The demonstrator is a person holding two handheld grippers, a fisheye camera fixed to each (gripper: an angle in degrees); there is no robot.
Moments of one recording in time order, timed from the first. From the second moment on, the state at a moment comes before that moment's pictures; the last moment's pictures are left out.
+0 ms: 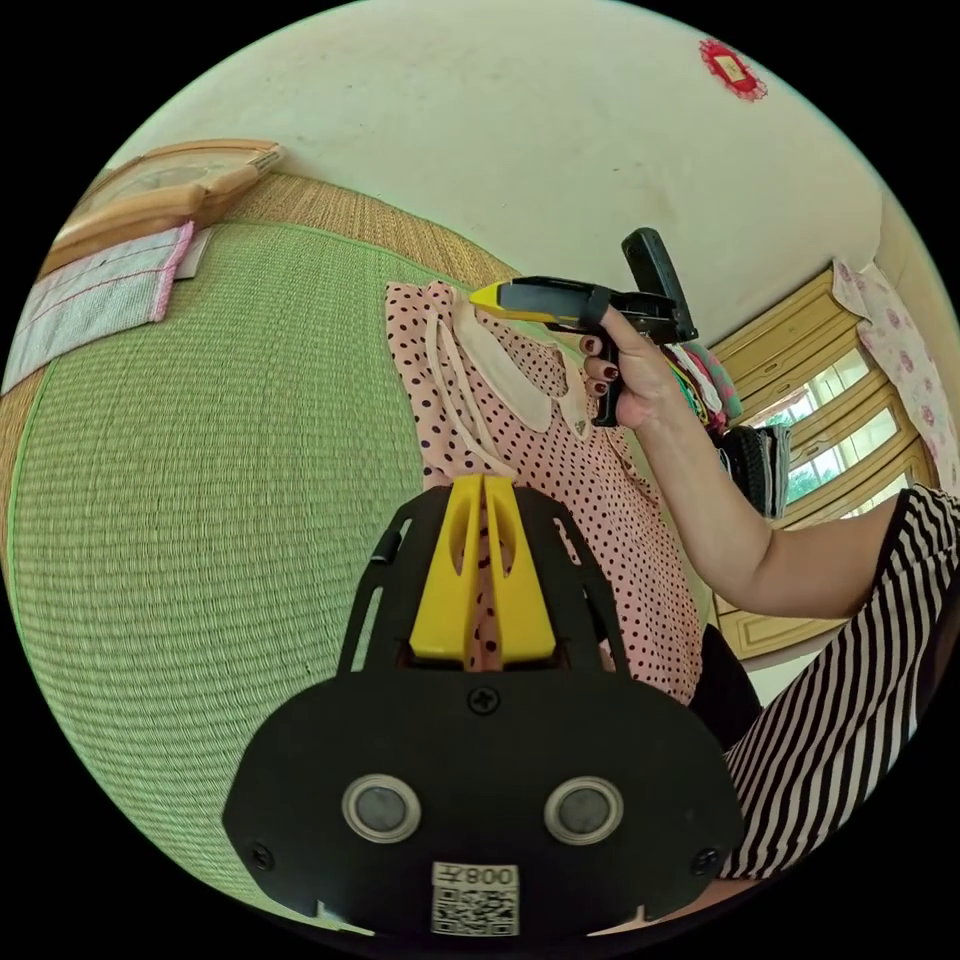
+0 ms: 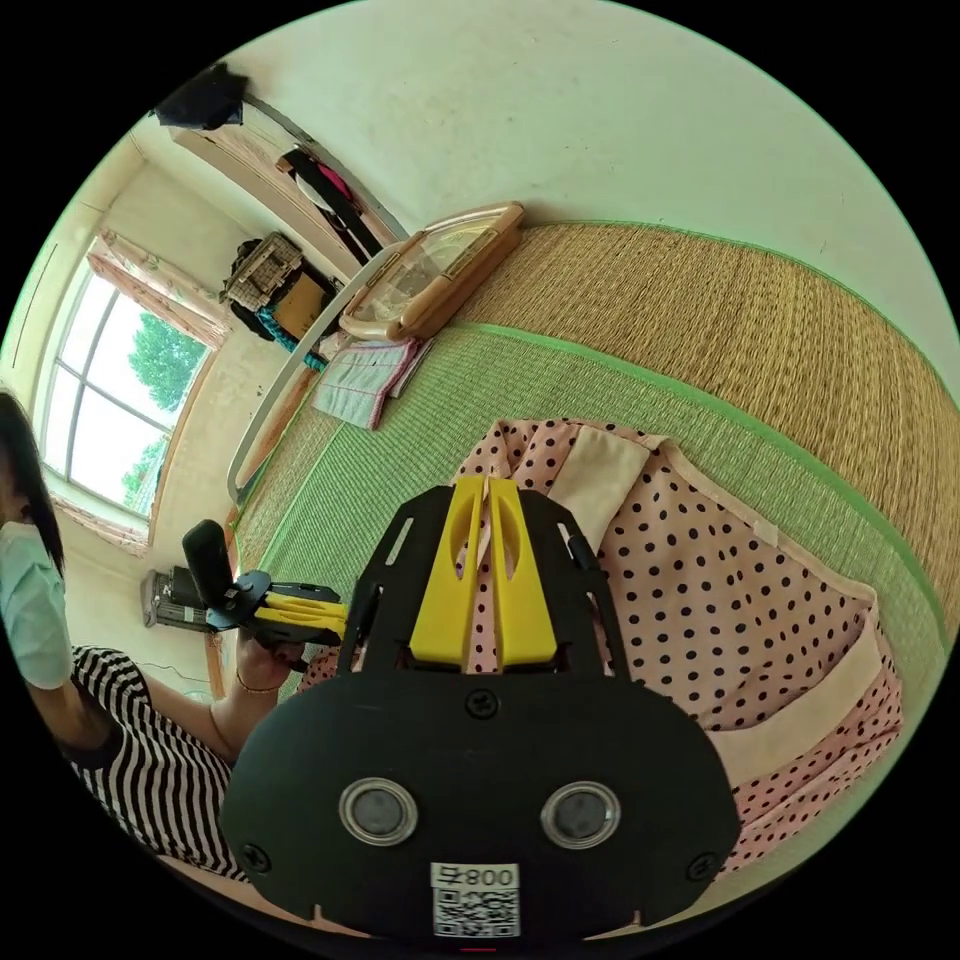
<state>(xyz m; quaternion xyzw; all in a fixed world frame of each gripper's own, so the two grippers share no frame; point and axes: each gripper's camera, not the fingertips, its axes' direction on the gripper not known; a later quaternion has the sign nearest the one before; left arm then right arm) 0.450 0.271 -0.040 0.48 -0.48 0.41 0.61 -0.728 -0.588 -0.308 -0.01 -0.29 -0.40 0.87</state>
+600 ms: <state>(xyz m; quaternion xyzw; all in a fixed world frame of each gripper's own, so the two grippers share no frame) 0.418 0.393 0.065 0.39 -0.50 0.44 0.63 -0.486 -0.355 -0.367 -0.11 -0.20 -0.30 0.92</state>
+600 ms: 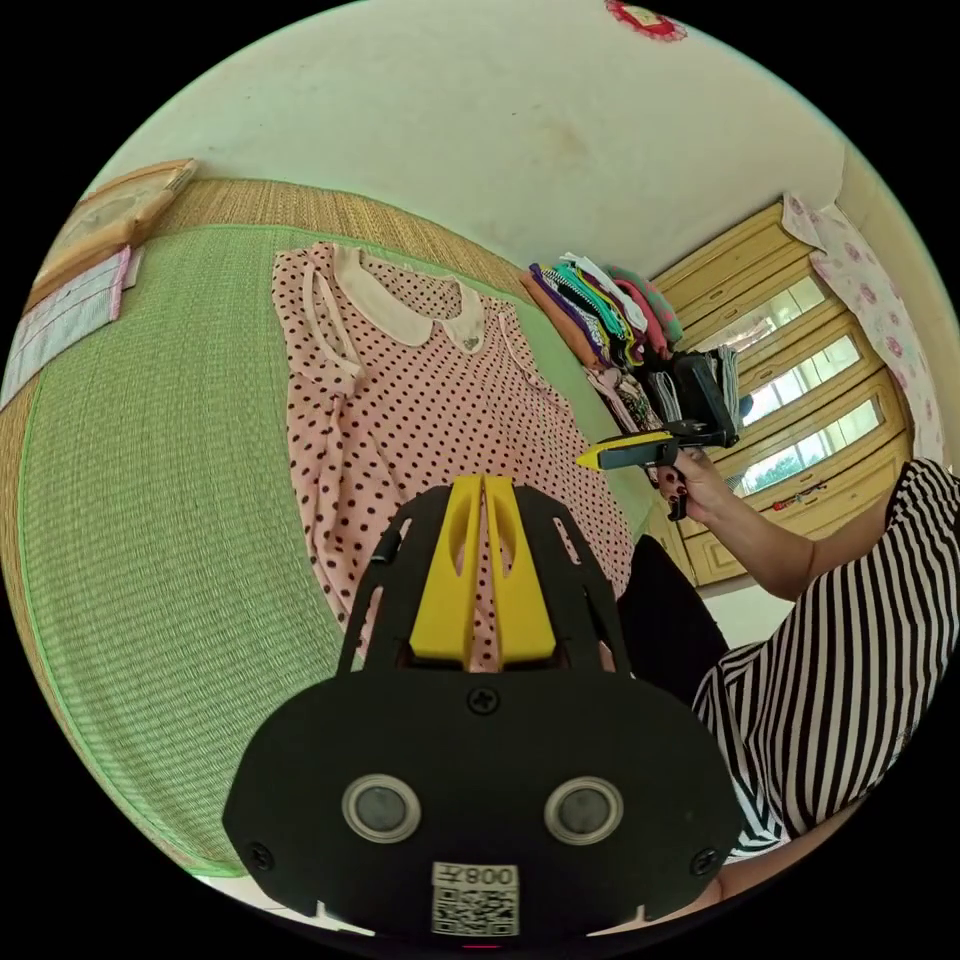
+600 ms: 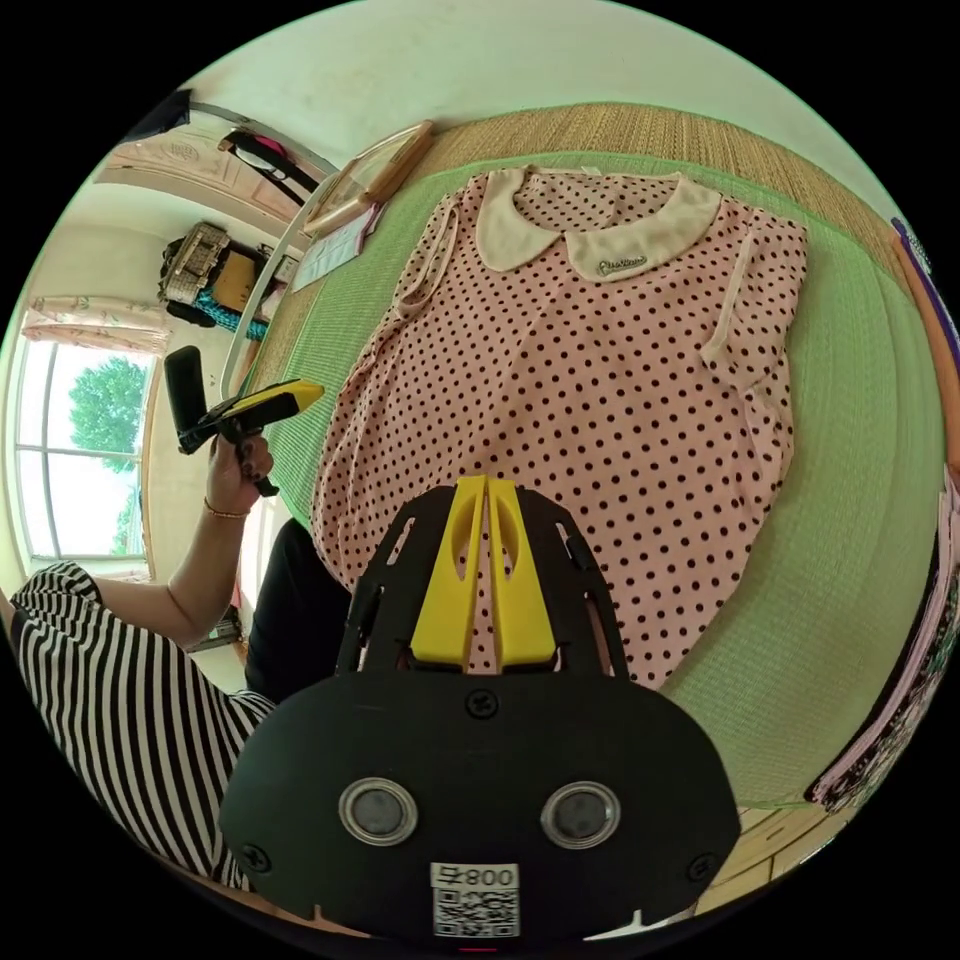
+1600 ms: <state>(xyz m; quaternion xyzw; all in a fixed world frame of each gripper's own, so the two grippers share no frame) 0.219 0.575 0.124 0.47 -0.40 0.24 0.75 -0.209 -0.134 -0.374 -0.09 -0.27 -0.11 0.95</state>
